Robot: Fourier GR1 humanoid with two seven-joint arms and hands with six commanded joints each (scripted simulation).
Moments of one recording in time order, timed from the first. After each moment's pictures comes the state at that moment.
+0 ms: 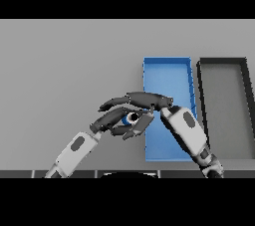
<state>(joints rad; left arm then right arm) -0.28 0.17 -0.57 -1.58 -0.01 -0.25 -0.01 -0.59 -0.18 0.35 -1.66 -0.42 0.74 0.32</state>
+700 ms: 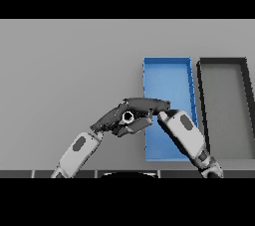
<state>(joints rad) -0.25 0.10 -0.53 -1.58 0.07 -0.26 -0.03 -0.56 -0.17 0.39 -1.67 -0.42 0.77 0.21</state>
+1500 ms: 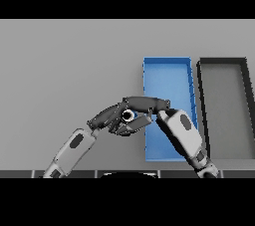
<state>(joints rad) -0.31 0.18 -0.54 -1.55 -0.08 -0.29 -0.01 -0.57 -0.12 0.34 -1.68 -0.45 0.79 0.27</state>
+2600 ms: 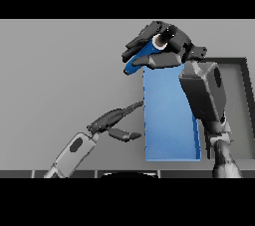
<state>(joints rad) -0.26 0.18 -0.56 -1.57 -0.07 -0.29 0.06 -1.10 -0.34 0.07 -1.45 -1.03 0.37 0.45</state>
